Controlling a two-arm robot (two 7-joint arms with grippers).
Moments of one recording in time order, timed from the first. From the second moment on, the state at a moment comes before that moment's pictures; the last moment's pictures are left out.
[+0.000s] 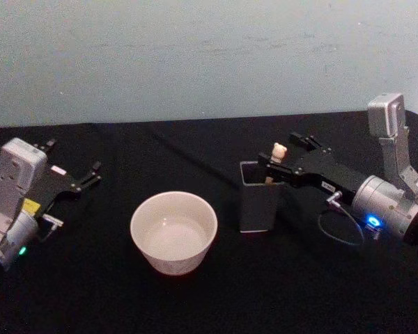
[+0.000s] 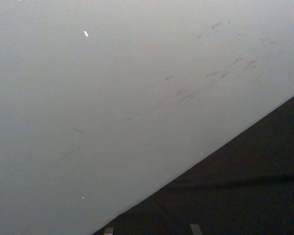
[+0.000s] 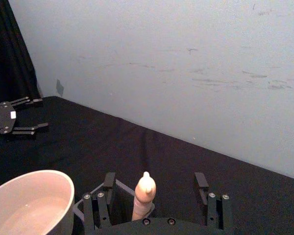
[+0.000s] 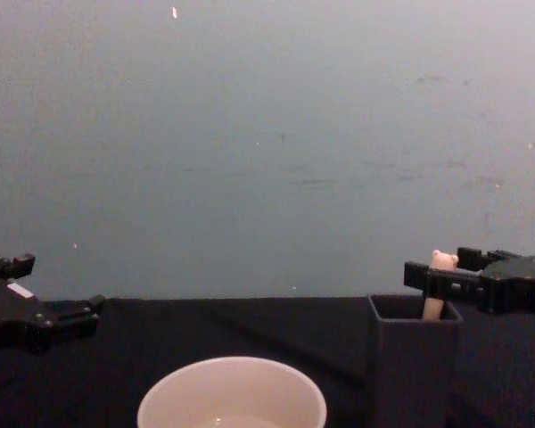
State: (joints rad) left arm -0.20 0.60 0.45 -1.41 -0.25 -0.12 0.03; right arm 0.28 0.46 -0.37 -1.40 0.52 0.05 0.47
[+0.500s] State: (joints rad) left arm -0.20 0.60 0.45 -1.41 -0.25 -0.12 0.03; right arm 0.28 0.46 -0.37 -1.40 0.52 0.05 0.47
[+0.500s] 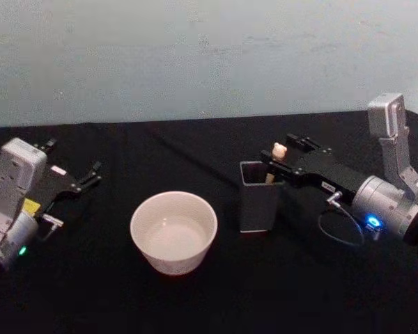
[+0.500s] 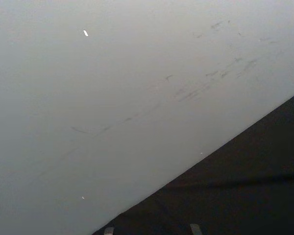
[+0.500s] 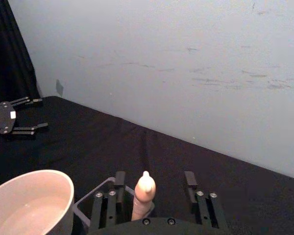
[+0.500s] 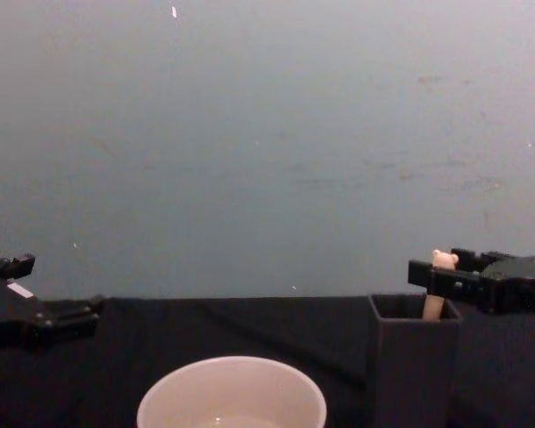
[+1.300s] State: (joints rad) left arm -0.20 0.60 0.45 -1.41 -0.25 -0.12 0.03; right arm 0.28 0.46 -0.37 -1.40 0.52 0.05 0.47
